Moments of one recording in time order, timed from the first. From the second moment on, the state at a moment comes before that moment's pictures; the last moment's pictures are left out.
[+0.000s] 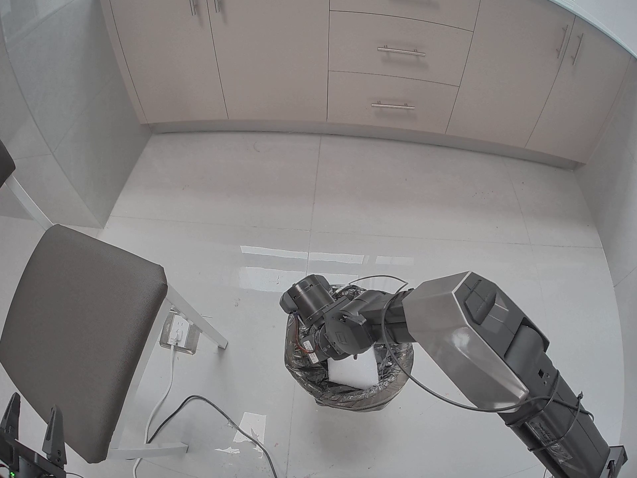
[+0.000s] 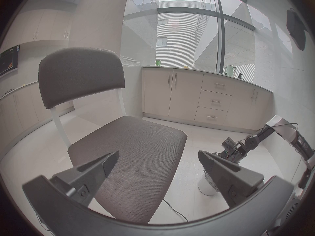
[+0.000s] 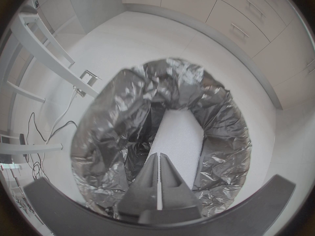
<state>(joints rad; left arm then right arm) 0.00 0.02 -0.03 0.02 0.13 -0.12 0.76 2.73 -2.00 0.28 -0.45 0.17</state>
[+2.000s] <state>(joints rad) 0.00 0.02 -0.03 0.02 0.12 -0.11 0.72 2.88 -2.00 0.21 -0.50 0.15</state>
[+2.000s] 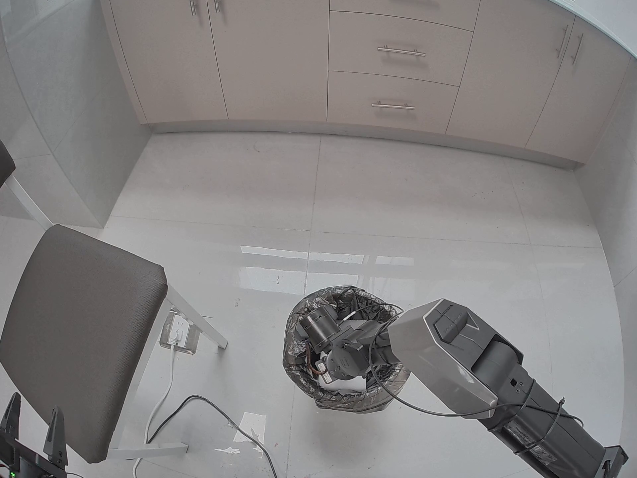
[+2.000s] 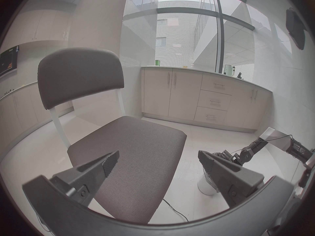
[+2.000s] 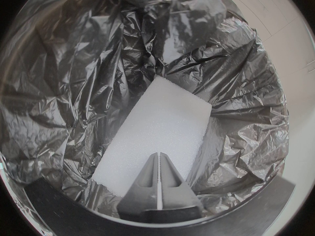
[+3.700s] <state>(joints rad) 0.00 0.02 -0.02 0.01 -0.02 0.01 0.76 2.76 -2.00 0.22 -0.55 0.07</state>
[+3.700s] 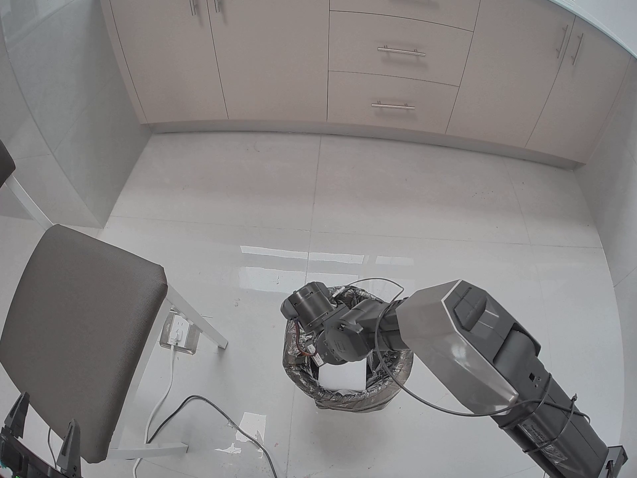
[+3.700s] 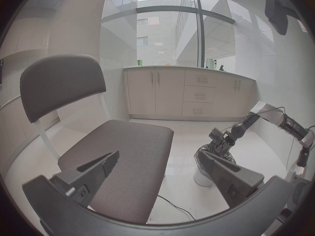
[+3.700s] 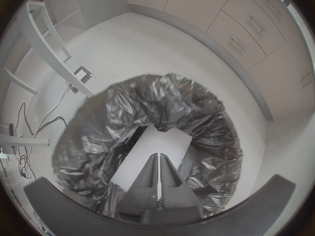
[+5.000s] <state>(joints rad) 0.00 0.02 -0.02 0.01 -0.02 0.01 0.74 2.47 -2.00 0.63 -0.65 -0.03</state>
